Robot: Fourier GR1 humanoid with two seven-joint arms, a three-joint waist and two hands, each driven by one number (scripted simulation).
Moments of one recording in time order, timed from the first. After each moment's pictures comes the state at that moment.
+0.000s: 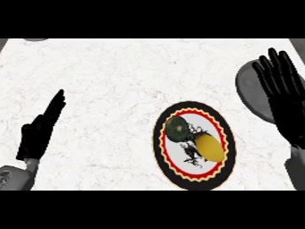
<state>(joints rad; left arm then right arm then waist) -0.15 0.52 -0.32 -1.32 0.27 0.26 -0.09 -0.22 -0.42 0.12 -1.68 -0.47 0.01 -0.22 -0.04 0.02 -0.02</state>
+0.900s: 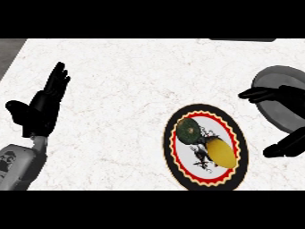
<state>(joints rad) -0.29 0.44 -0.24 -1.39 0.33 0.30 -0.04 -0.40 -0.73 0.27 -1.33 -0.16 0.57 -0.68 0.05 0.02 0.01</state>
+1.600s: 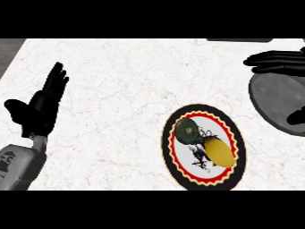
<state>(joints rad) -0.28 0.42 -0.22 -1.38 0.32 0.30 -0.02 -0.69 -0.94 0.40 -1.30 0.09 0.50 -0.77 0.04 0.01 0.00</state>
